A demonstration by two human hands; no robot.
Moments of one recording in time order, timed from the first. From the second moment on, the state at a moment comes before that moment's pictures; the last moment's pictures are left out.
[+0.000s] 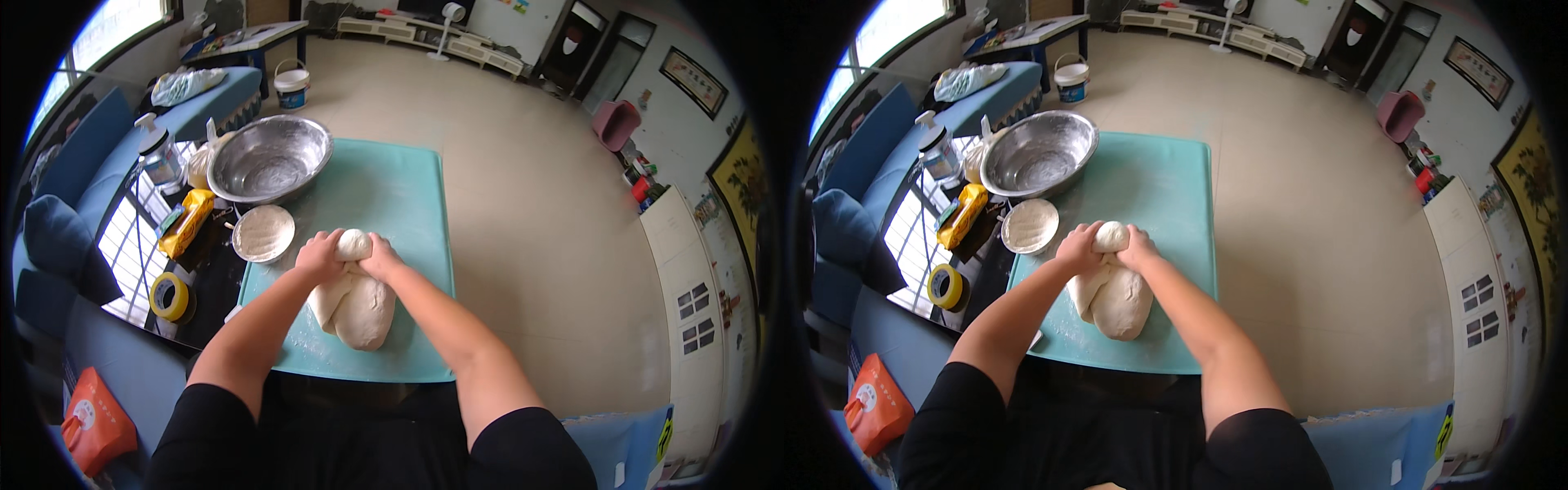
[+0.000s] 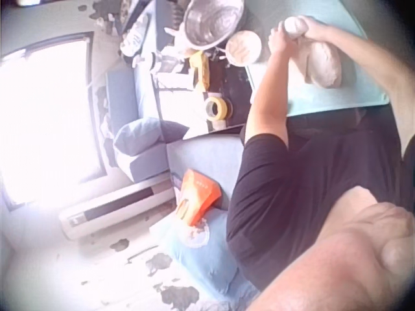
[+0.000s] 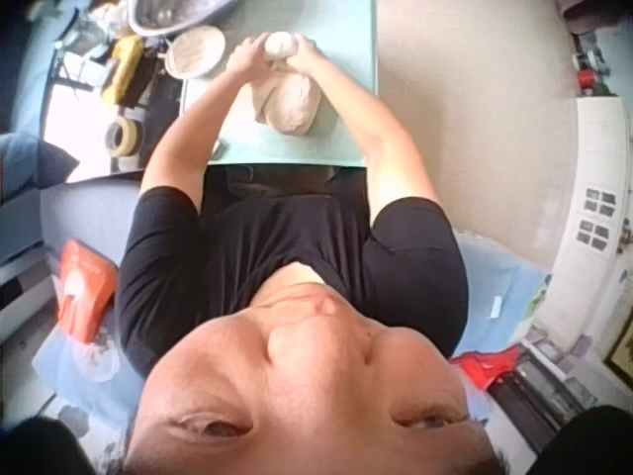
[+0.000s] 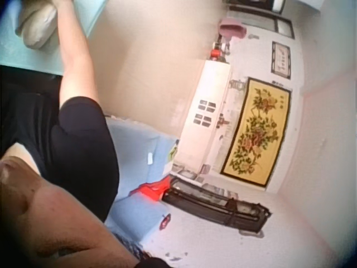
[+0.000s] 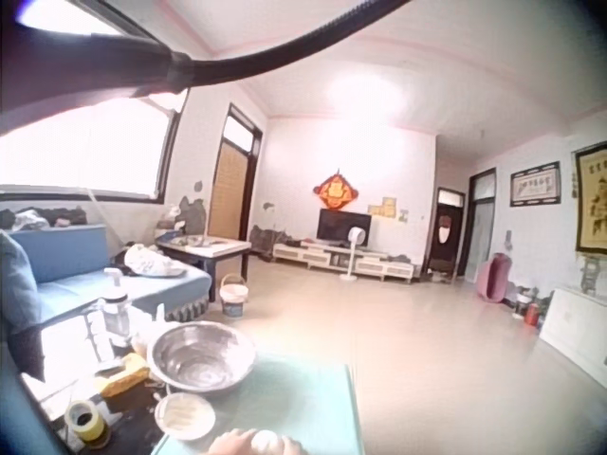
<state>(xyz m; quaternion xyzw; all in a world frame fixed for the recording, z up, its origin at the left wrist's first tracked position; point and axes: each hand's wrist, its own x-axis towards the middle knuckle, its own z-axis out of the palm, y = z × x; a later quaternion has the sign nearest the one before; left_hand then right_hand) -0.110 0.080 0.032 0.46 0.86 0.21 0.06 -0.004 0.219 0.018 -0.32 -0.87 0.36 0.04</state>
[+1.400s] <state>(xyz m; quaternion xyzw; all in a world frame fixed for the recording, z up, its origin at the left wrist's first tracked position) -0.097 0.069 0.052 0.48 0.86 0.14 0.05 0.024 0.215 0.057 -0.24 -0.95 0.22 -0.04</state>
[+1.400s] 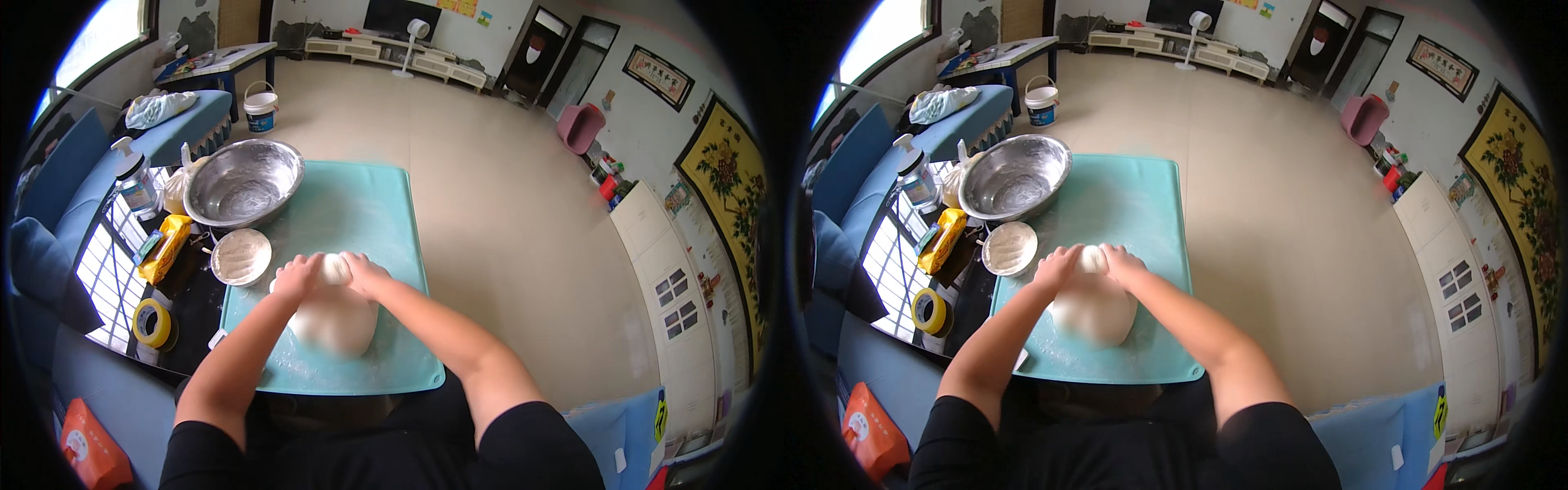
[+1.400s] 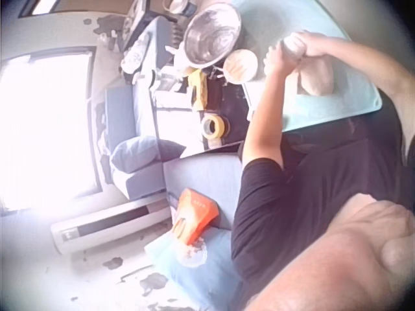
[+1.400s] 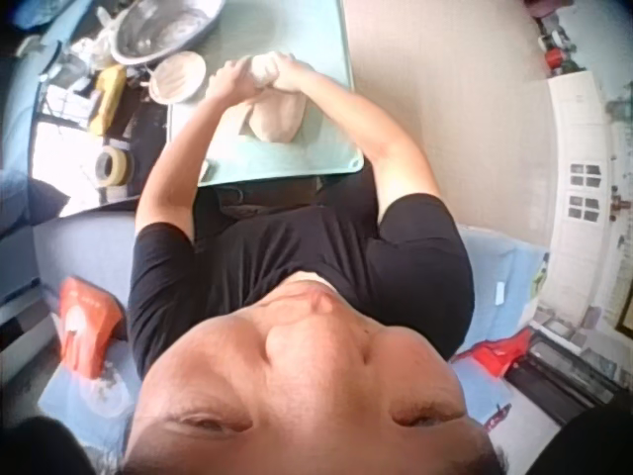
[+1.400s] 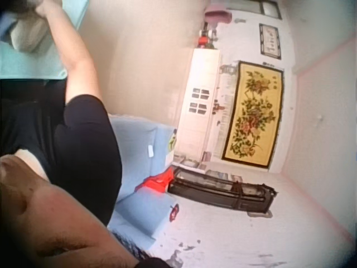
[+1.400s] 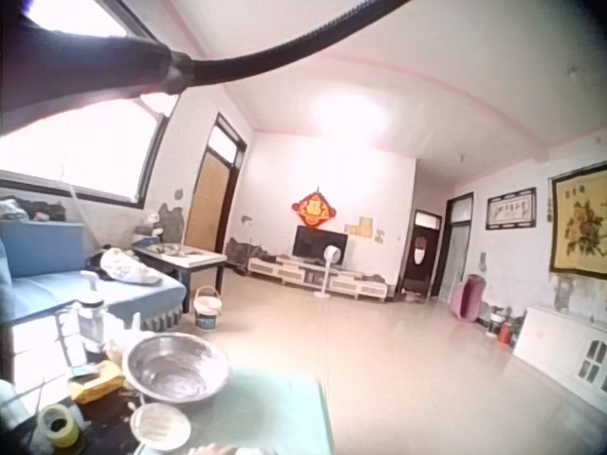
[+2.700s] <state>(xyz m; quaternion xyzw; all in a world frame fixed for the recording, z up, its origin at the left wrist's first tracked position) -0.096 0.063 0.058 0.50 0.85 0.18 0.05 0.014 0.198 0.063 -0.25 -0.95 0.20 0.03</state>
